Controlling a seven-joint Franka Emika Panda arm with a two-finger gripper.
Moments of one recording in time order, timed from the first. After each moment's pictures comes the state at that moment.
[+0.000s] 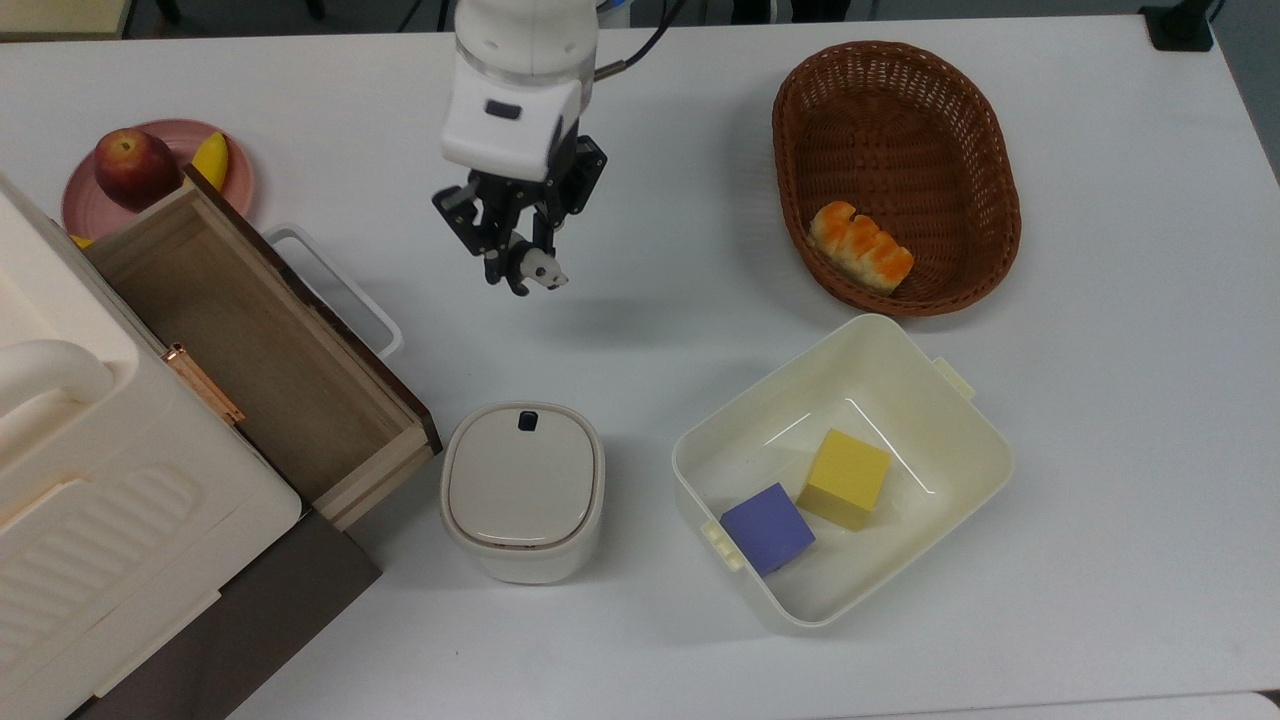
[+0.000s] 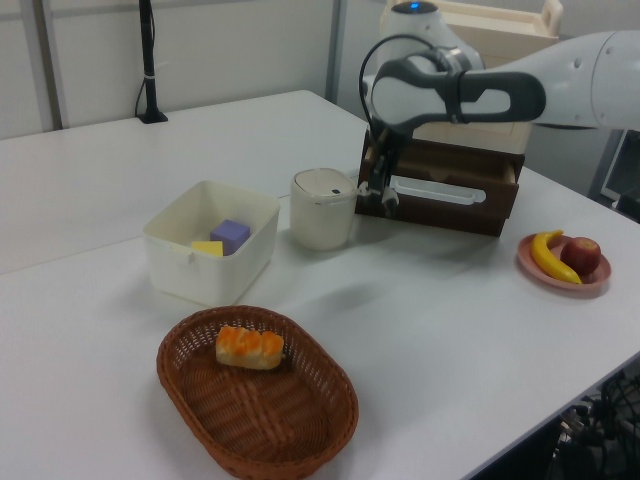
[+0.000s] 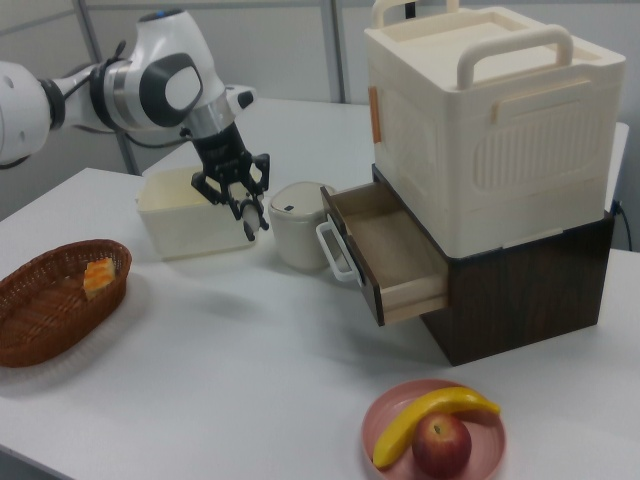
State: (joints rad) arm -0.07 0.23 0.13 -1.62 -0.17 2.00 -0.47
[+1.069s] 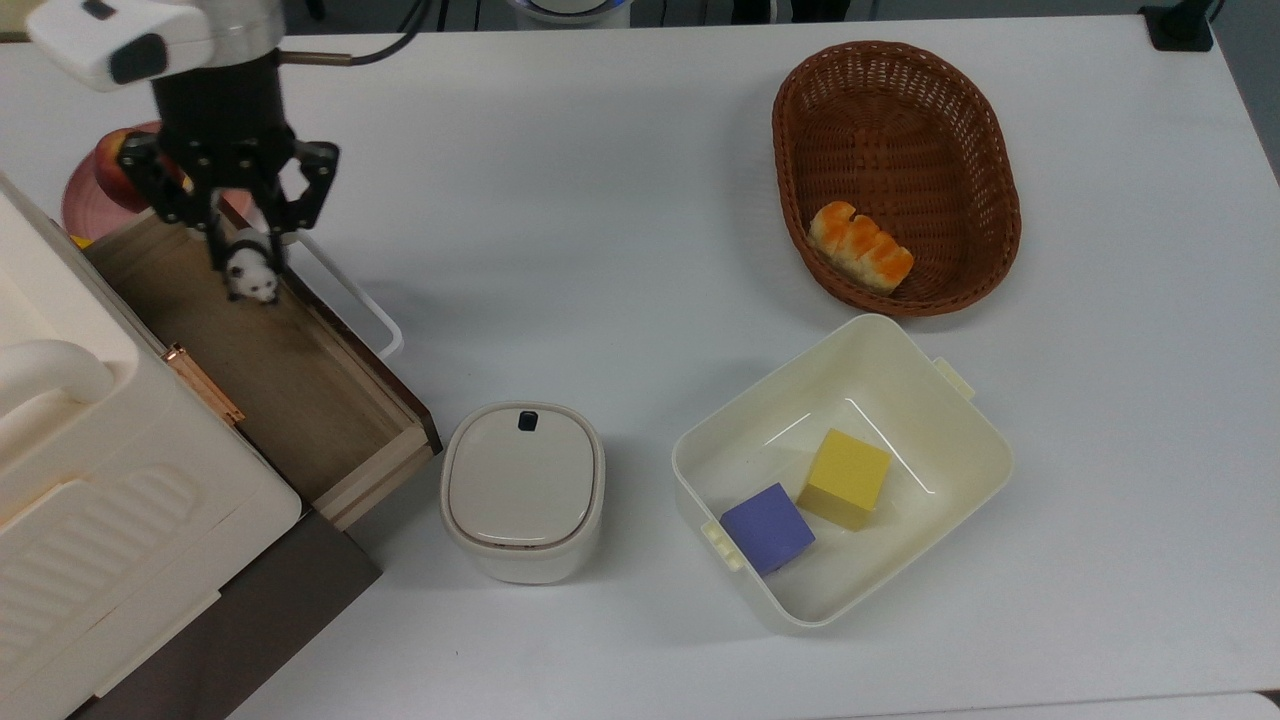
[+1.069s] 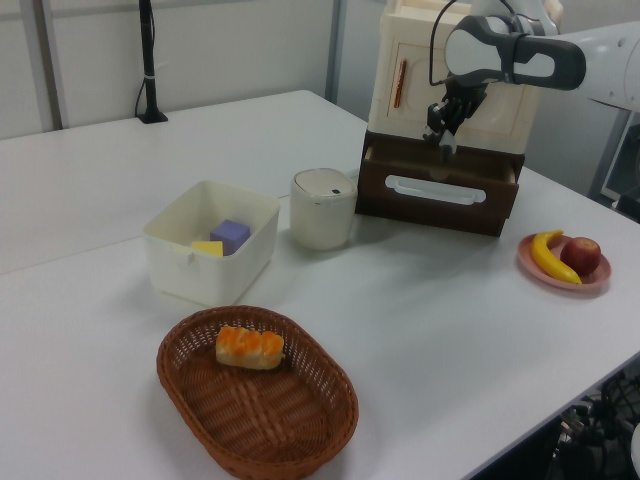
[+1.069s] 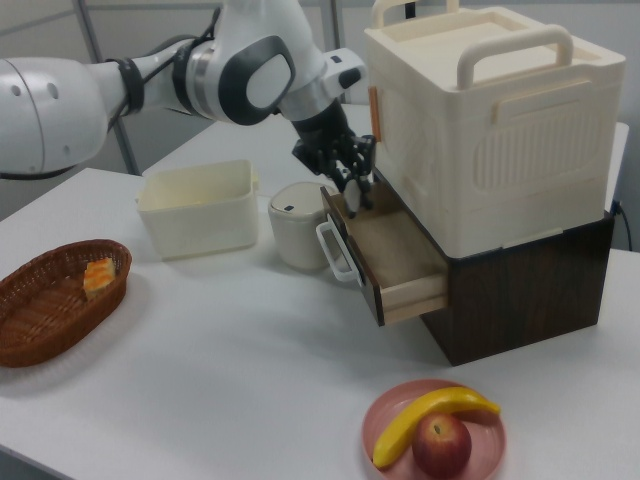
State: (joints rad) arm -0.31 0.29 0.07 -1.47 -0.09 2.14 -0.29
